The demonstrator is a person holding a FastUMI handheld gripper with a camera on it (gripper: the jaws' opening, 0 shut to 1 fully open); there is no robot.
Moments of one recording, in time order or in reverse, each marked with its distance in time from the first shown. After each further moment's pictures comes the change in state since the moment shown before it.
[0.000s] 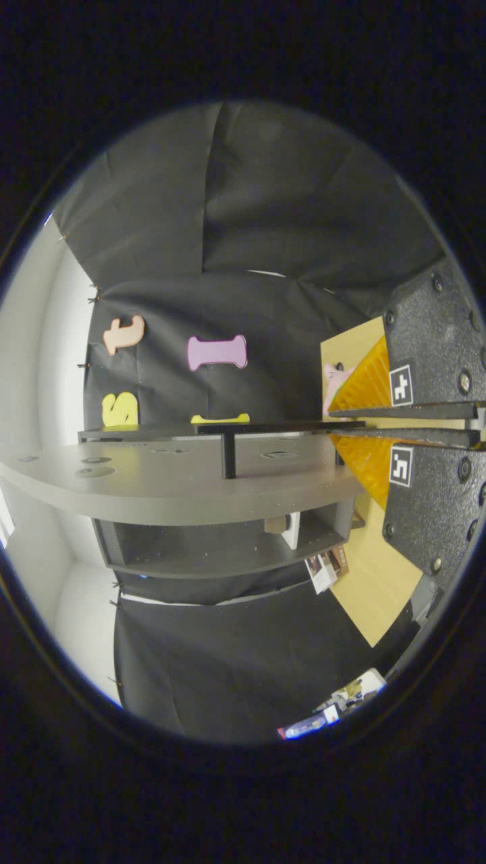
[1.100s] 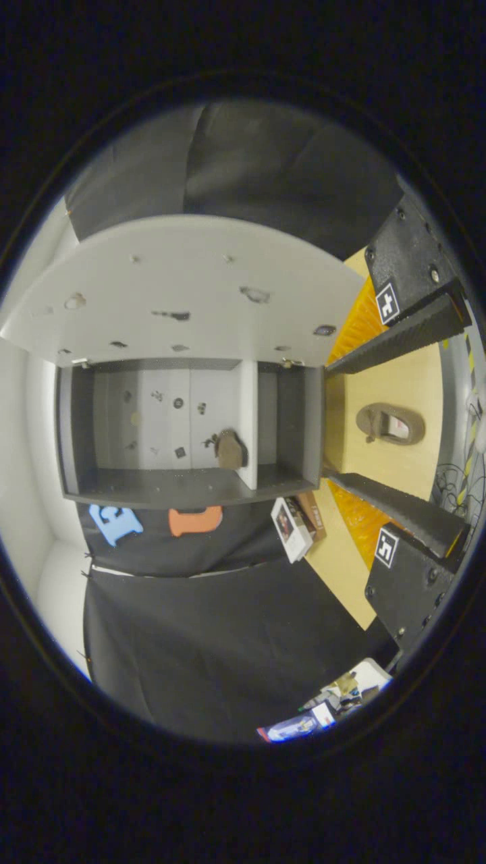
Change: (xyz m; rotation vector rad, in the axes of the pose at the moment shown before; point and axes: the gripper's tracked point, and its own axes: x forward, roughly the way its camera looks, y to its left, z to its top) arm -0.006 0.063 -0.056 -0.037 0.143 0.071
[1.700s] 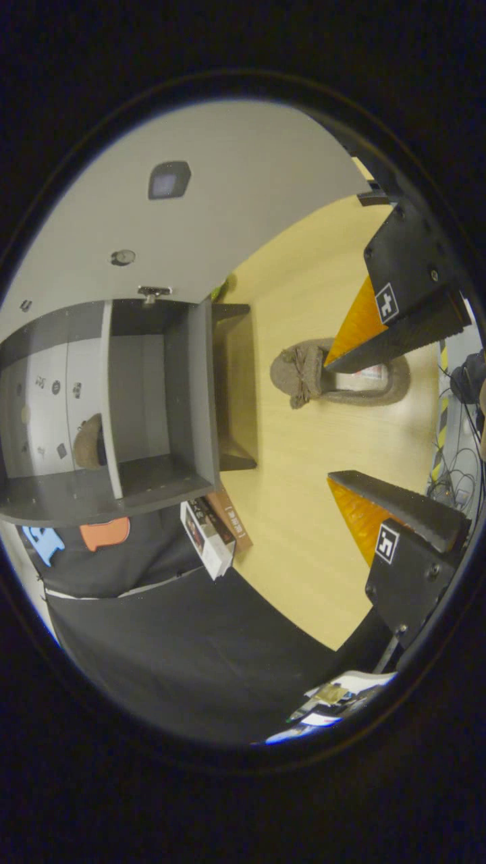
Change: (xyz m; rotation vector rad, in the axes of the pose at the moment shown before) arm 0.020 0.024 -0.079 0.074 0.317 0.021
